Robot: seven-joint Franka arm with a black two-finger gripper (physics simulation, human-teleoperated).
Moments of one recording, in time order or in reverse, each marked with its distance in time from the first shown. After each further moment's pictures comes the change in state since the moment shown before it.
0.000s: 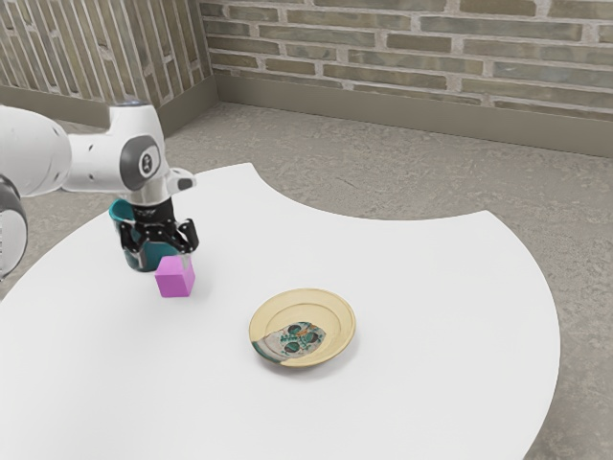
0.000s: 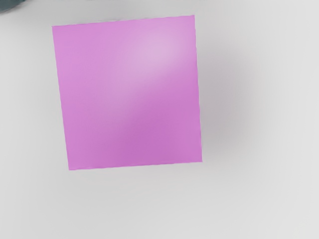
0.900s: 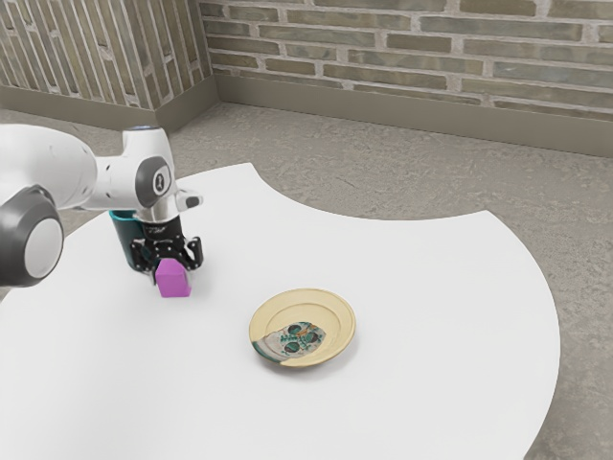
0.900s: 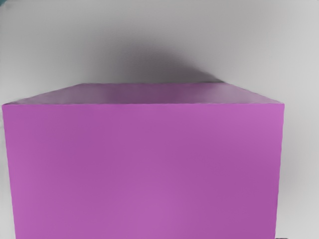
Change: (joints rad) arm 0.116 0.186 -0.086 0.138 -0.033 0.008 -0.028
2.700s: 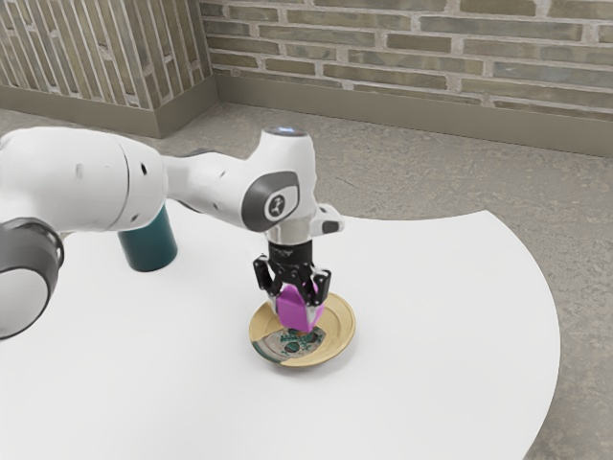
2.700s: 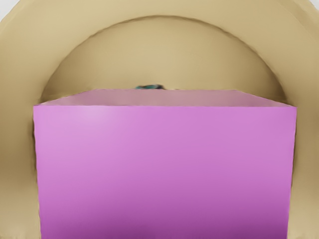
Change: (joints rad) arm -0.512 -0.184 -0.017 -0.135 0.044 -0.008 -0.152
